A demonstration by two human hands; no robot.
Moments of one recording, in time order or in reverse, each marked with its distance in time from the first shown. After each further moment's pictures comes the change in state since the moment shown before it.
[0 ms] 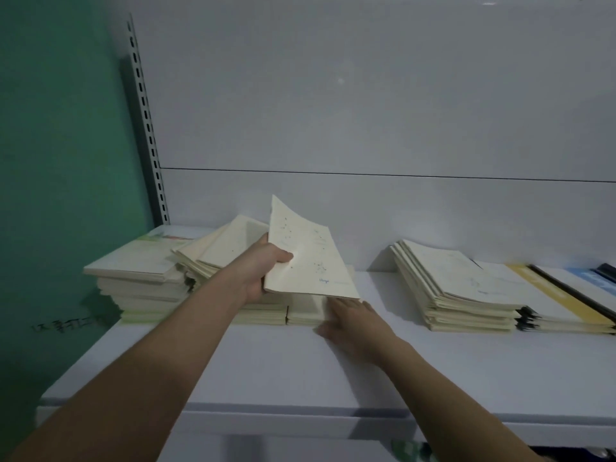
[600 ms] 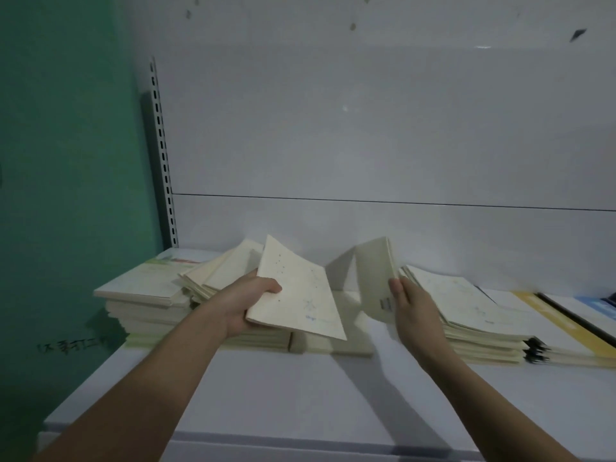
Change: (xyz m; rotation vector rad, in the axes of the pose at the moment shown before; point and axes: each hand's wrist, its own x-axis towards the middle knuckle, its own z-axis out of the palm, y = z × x) left_hand -0.012 -0.003 -0.021 0.004 0.059 -0.097; right_hand -0.016 0.020 -0.070 0.572 0.639 0.223
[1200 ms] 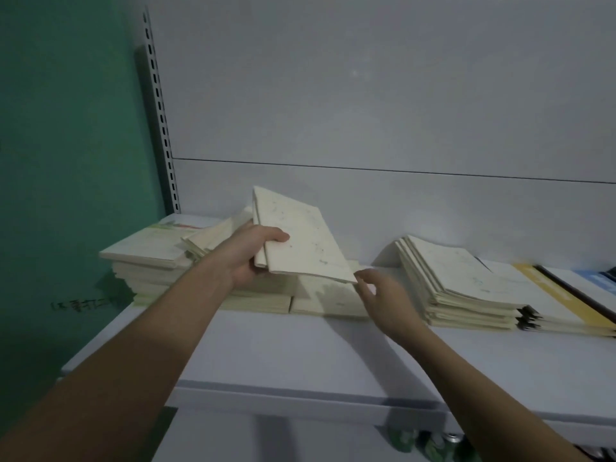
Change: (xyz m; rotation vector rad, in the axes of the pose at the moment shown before) left_hand 0.000 0.015 0.007 -0.075 0.079 0.086; right_hand -0.018 0.013 0.024 -0.214 -0.332 -0.072
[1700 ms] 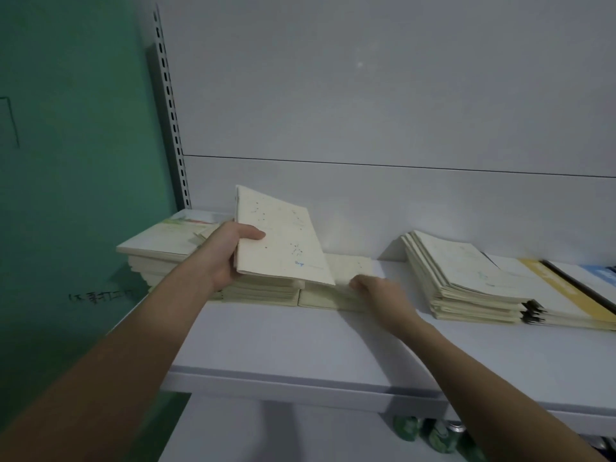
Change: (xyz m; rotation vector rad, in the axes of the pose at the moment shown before) left_hand -0.027 0.002 -0.035 -0.062 0.046 -0.033; right_hand 0.007 0.006 0.015 -0.350 -0.145 -0.081
